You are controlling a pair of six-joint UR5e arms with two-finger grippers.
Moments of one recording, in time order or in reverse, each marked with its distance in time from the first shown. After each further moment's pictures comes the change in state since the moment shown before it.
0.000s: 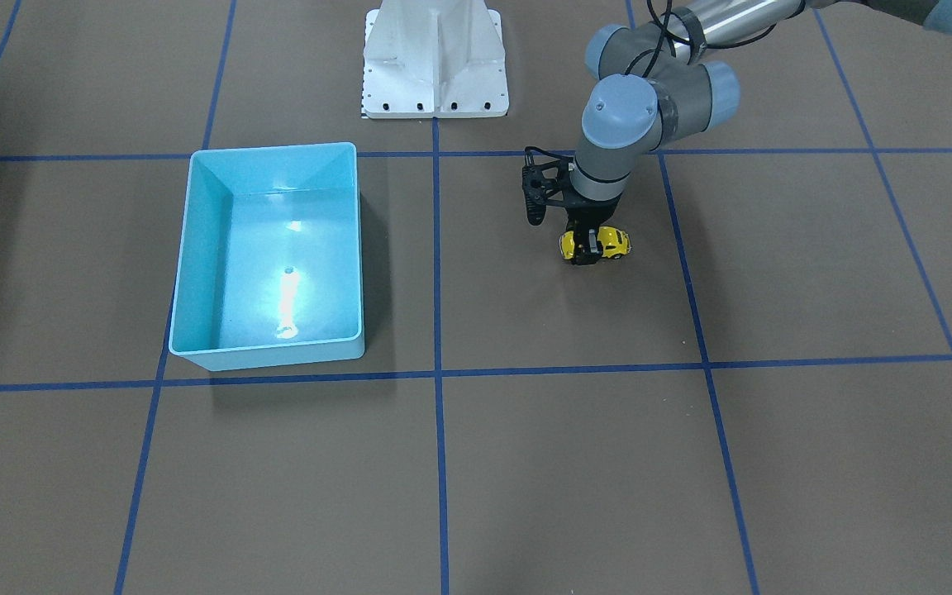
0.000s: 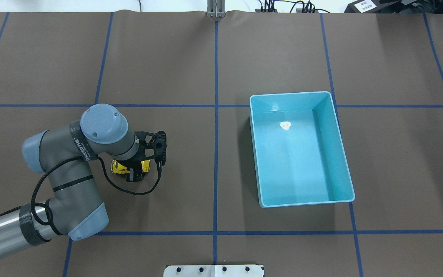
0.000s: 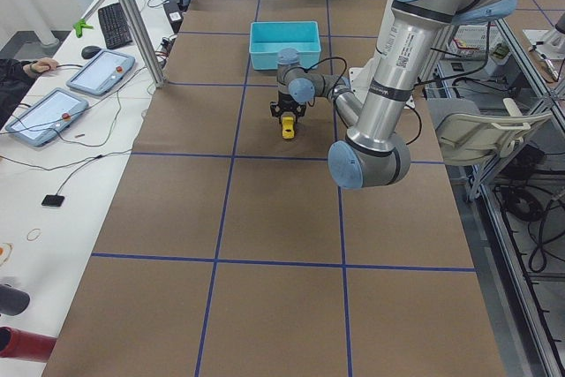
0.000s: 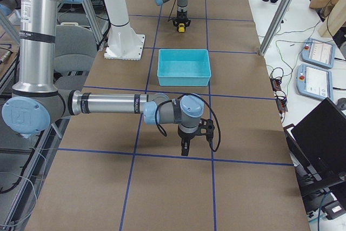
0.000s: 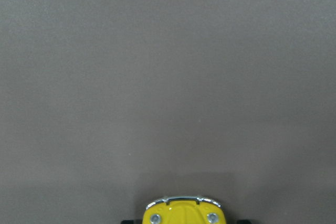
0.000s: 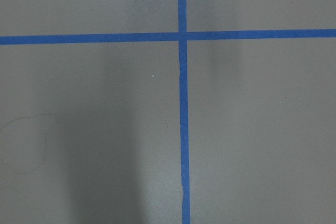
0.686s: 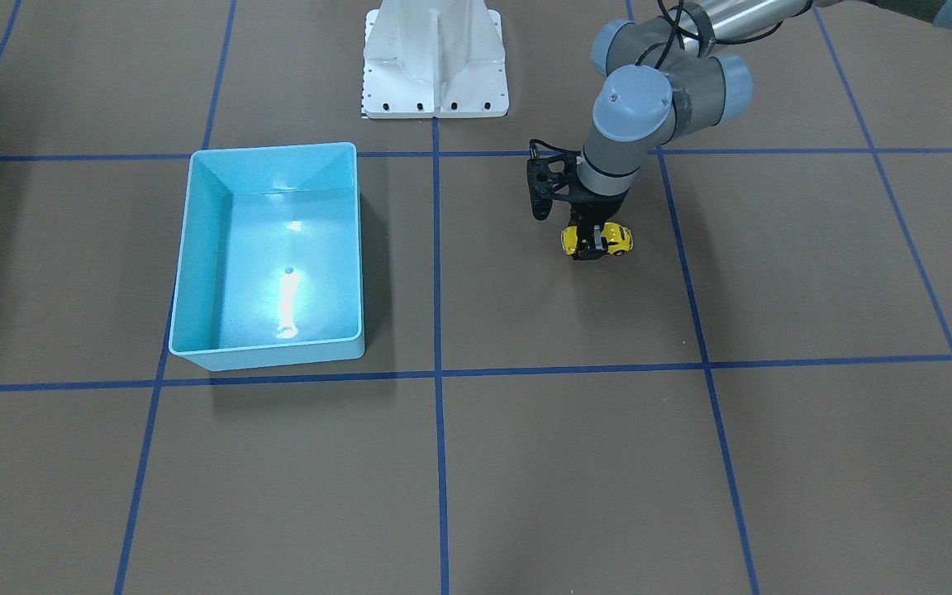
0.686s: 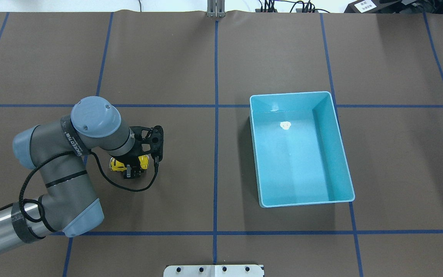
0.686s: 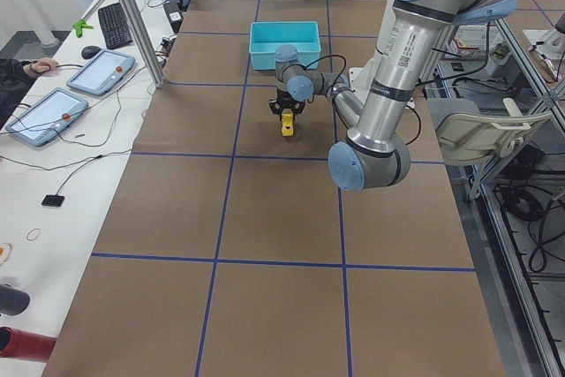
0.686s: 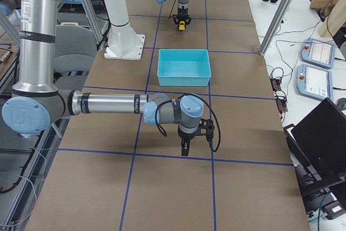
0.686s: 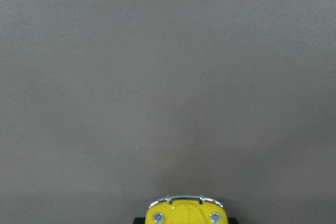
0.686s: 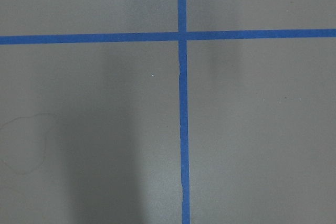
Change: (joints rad) left arm -0.023 0.011 -0.040 0.000 -0.027 0.001; right arm 0.000 0.000 -0.001 0.000 0.000 0.000
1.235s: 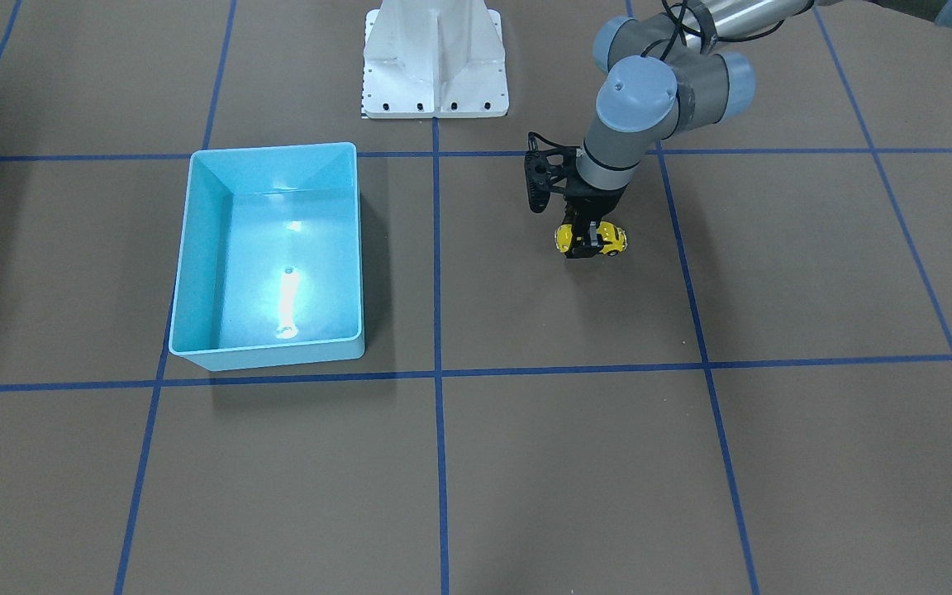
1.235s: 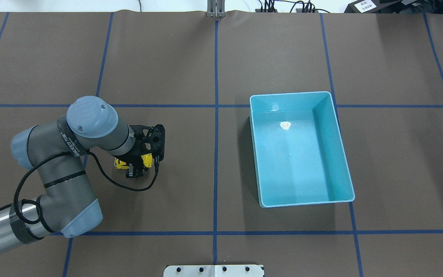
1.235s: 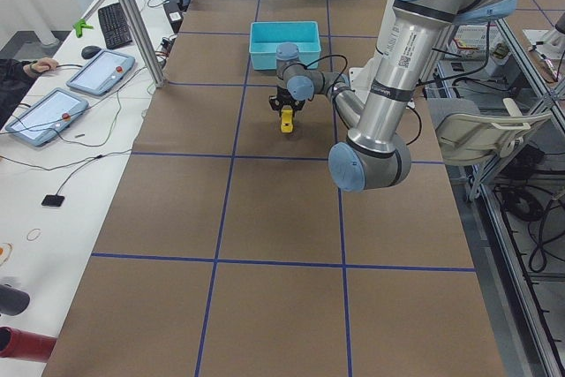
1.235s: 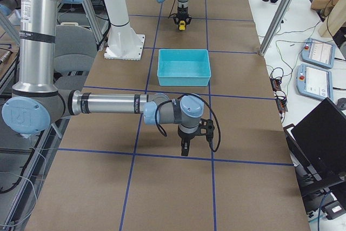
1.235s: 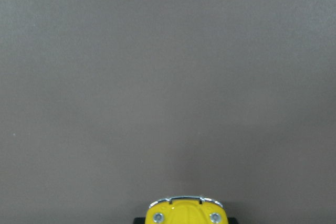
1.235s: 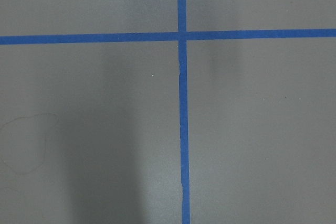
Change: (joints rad) left arm 0.000 0.004 -0.003 -0.066 0.000 0.000; right arm 0.000 0.000 0.000 0.000 0.000 0.000
